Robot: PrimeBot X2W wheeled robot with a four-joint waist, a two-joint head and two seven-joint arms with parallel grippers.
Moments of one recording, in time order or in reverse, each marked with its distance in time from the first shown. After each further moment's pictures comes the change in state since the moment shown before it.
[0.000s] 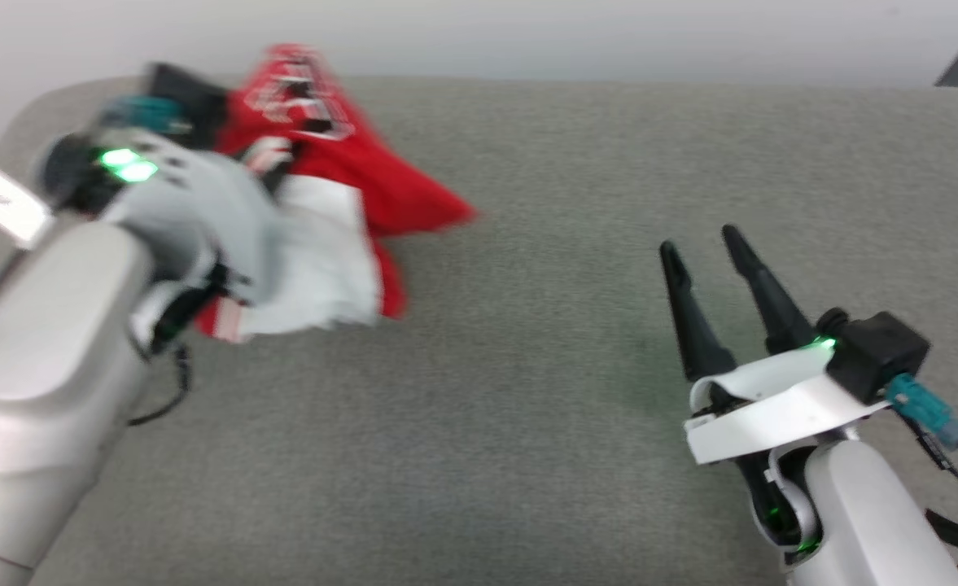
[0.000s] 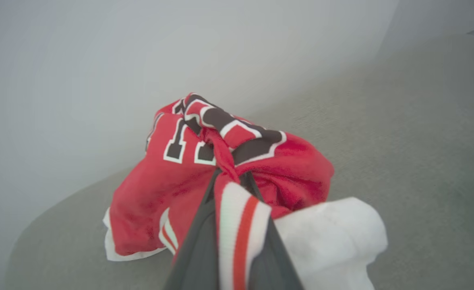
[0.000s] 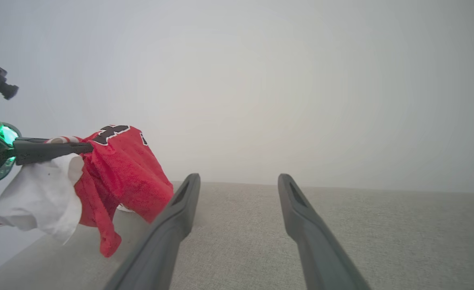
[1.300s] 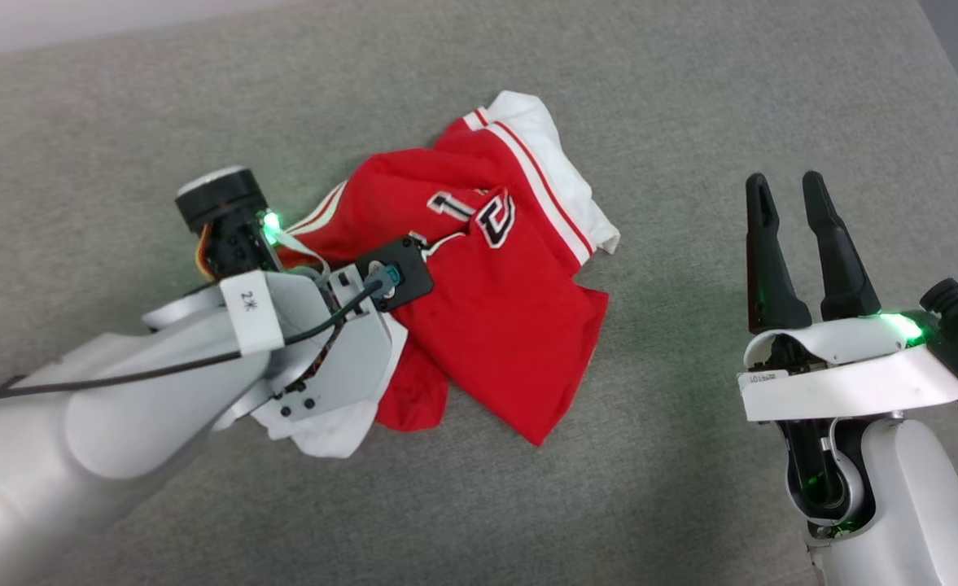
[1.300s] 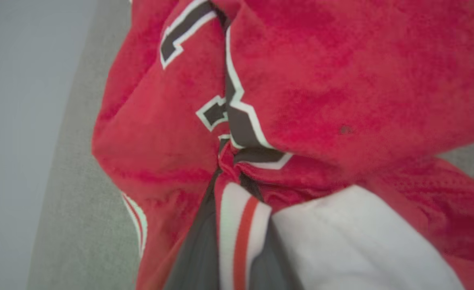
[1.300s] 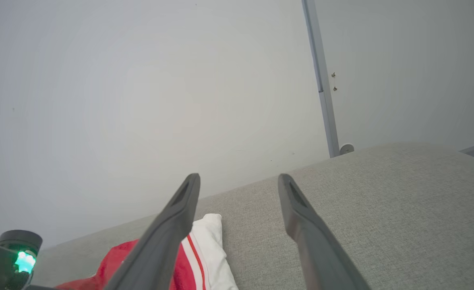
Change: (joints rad) left arm -0.168 0.122 -0.571 -0.311 0.229 -0.002 0.179; right arm -0.001 0.031 -0.118 -0.120 0.180 0.000 0.000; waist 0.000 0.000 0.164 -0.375
